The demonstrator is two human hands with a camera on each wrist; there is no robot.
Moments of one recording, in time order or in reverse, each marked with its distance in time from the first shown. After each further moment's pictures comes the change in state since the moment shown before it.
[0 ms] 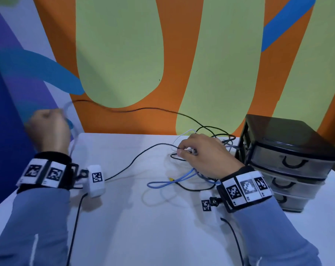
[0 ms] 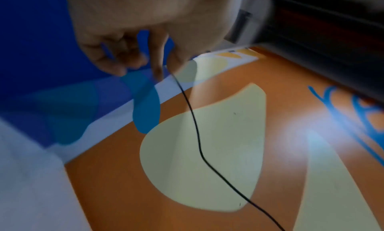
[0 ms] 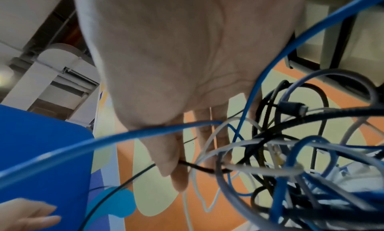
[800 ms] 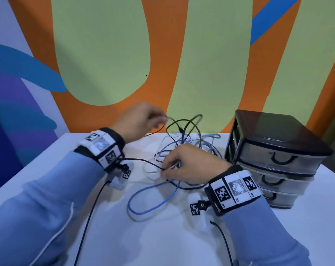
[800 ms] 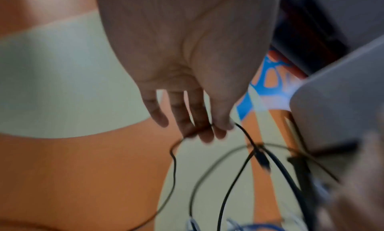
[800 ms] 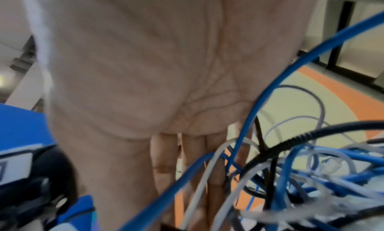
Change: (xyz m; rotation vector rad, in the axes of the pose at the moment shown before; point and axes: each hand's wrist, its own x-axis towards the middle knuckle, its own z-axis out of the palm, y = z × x) left_hand -0.123 0.072 0.118 0.293 -1.013 0.935; right_hand -0.002 0.003 0.008 0.256 -0.284 -0.026
